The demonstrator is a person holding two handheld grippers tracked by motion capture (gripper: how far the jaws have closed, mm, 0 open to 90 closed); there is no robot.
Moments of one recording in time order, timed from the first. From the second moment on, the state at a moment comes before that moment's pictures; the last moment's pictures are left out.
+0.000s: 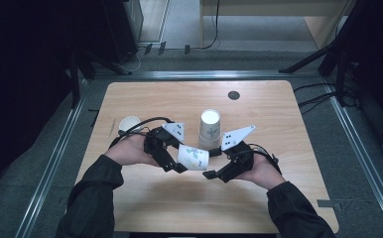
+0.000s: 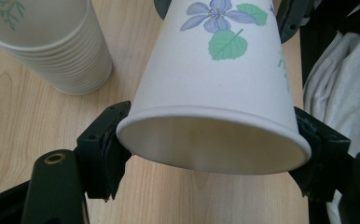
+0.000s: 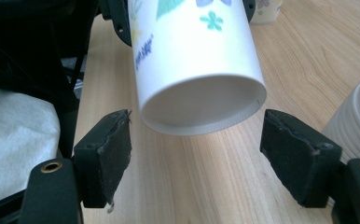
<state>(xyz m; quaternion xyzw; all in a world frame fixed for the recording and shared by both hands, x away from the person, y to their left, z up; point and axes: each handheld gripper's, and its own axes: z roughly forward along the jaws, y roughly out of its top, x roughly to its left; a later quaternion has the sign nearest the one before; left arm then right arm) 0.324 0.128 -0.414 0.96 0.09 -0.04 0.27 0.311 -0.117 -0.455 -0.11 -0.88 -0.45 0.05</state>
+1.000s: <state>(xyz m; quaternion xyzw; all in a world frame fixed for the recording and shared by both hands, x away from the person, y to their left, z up) 0.320 0.110 -0.441 0.97 0.08 -0.07 0.24 0.308 -0.092 -0.474 -0.07 -0.90 -0.42 0.06</state>
